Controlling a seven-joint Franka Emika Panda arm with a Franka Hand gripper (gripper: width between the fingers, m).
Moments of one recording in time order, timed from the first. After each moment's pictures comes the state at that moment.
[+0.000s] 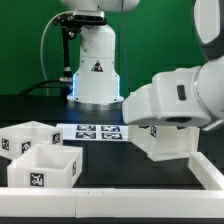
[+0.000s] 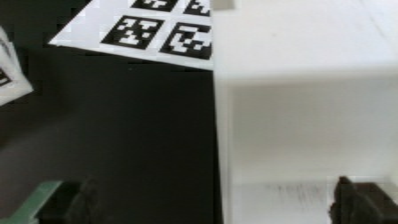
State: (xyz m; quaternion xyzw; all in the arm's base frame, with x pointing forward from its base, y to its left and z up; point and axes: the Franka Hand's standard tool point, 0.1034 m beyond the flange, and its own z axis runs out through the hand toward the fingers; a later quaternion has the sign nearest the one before) arm 0.504 0.087 0.063 0.87 0.11 -0.48 0.10
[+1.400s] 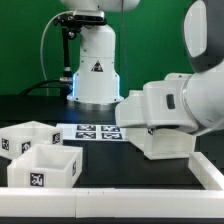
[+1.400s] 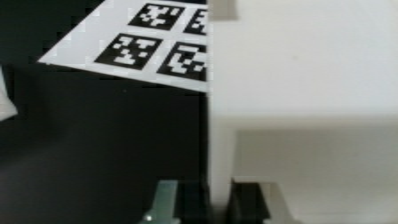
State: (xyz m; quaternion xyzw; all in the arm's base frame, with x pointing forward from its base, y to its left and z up) arm 0.496 0.080 0.067 0.86 0.10 -0.50 0.09
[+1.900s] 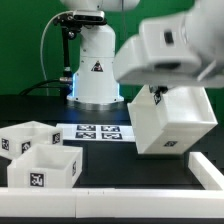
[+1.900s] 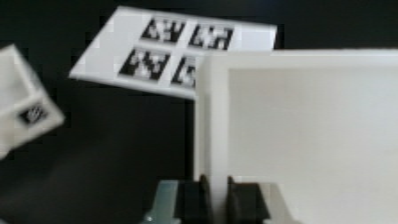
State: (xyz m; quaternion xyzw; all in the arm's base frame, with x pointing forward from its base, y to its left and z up) arm 0.526 0.073 0.143 0.91 0.10 -0.39 0.06
